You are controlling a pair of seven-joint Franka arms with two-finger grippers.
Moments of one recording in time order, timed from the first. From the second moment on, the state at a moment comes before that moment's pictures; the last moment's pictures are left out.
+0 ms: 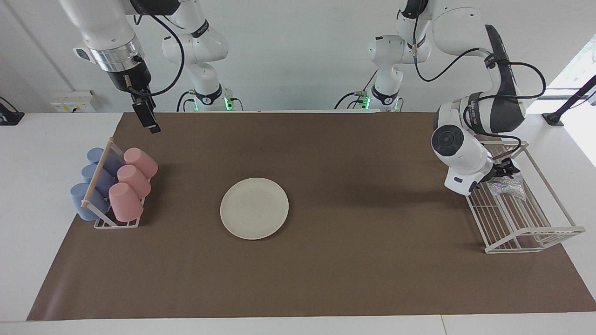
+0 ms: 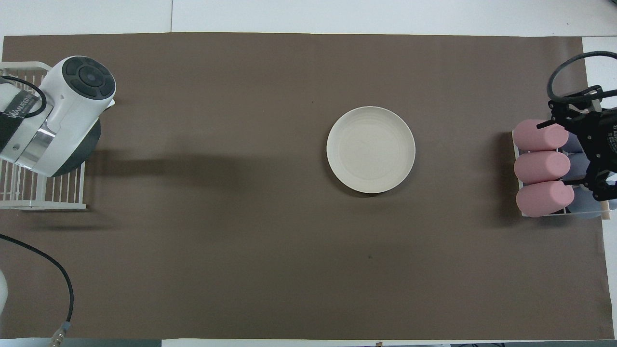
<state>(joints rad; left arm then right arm) -0.12 0.30 -0.03 -1.74 0.86 1.77 -0.32 0.09 -0.08 -0.05 -1.63 0.00 1.55 1.25</state>
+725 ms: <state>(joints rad) -0.12 0.30 -0.03 -1.72 0.86 1.77 -0.33 0.11 -0.08 -0.05 -1.63 0.02 1.59 1.46</state>
